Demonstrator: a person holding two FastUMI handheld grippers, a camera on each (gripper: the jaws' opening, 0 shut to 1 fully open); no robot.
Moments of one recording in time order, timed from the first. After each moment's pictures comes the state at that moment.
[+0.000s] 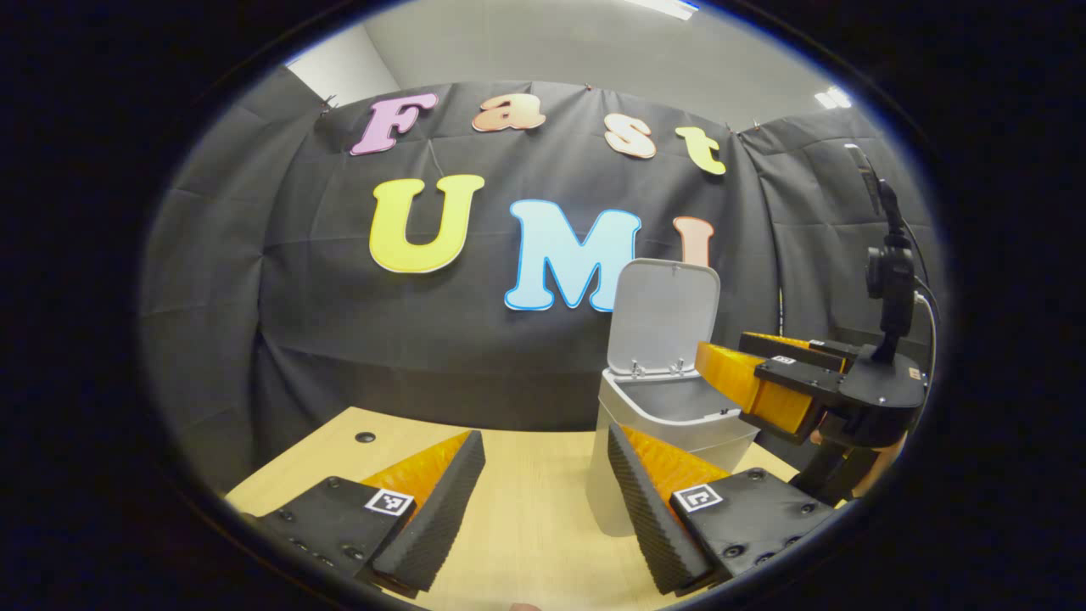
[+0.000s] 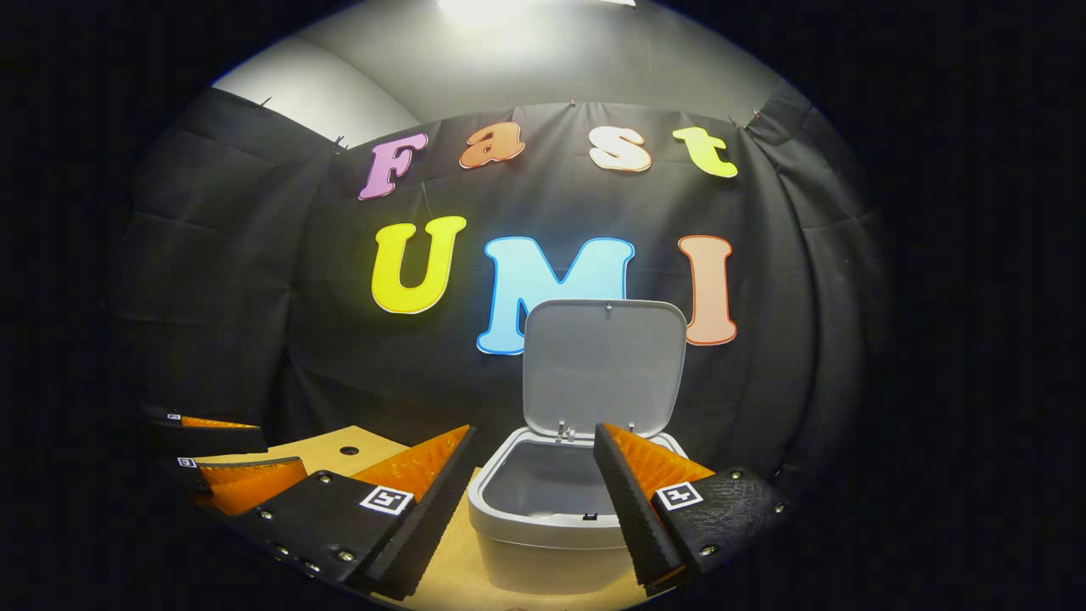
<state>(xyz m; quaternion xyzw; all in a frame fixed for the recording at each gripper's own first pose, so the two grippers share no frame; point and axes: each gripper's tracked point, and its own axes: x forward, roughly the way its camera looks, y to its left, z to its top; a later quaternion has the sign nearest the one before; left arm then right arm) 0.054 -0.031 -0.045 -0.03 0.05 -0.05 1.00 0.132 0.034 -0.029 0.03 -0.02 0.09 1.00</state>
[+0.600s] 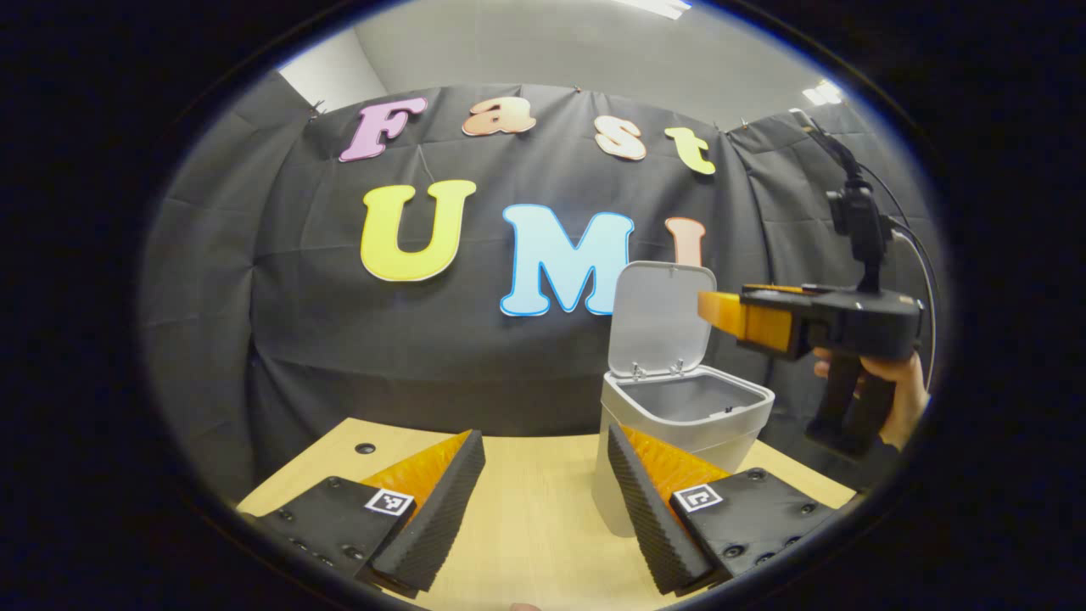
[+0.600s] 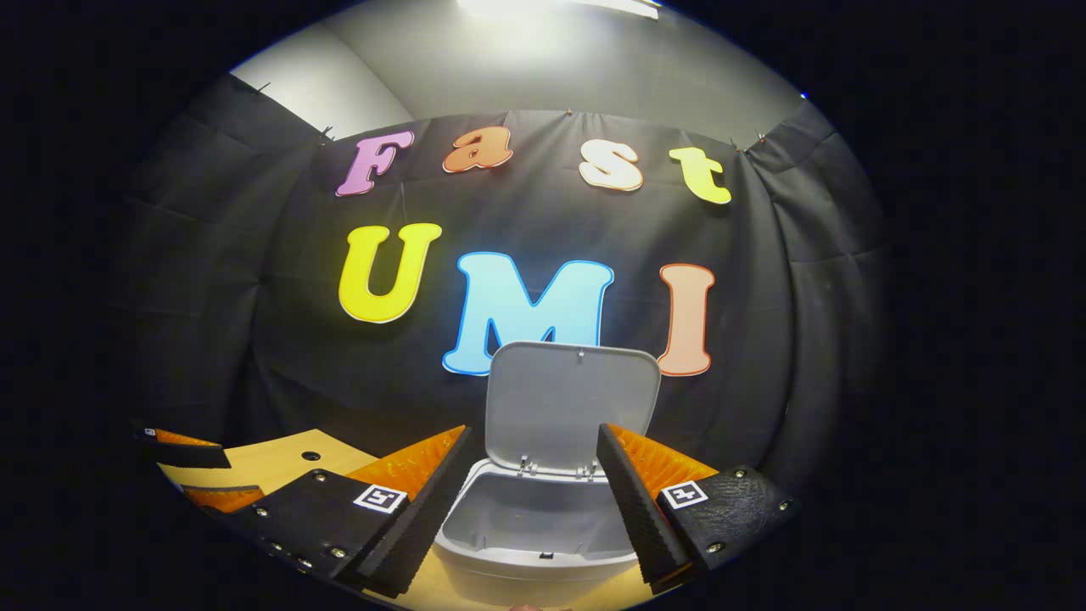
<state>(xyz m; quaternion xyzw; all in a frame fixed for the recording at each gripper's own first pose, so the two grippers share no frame) 0.064 -0.019 -0.041 -0.02 0.04 -0.08 1.00 0.165 0.007 0.026 -0.01 -0.03 0.02 1.00</state>
